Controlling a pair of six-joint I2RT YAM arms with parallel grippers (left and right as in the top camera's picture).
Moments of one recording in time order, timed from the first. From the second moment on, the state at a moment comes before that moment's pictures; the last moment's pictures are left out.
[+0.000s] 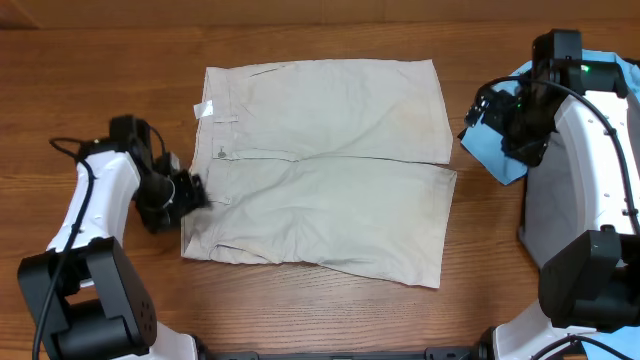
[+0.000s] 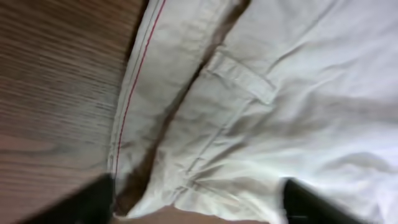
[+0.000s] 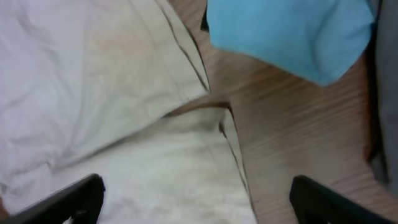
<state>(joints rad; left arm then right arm) 0.23 1.72 1.19 -1.10 0.23 -0.21 -0.11 1.81 1.68 -1.29 -0.20 0.44</state>
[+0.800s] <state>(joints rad) -0.07 1.69 1.14 -0.94 0.34 -0.23 0.10 1.74 1.09 -1.04 -0.33 0.39</state>
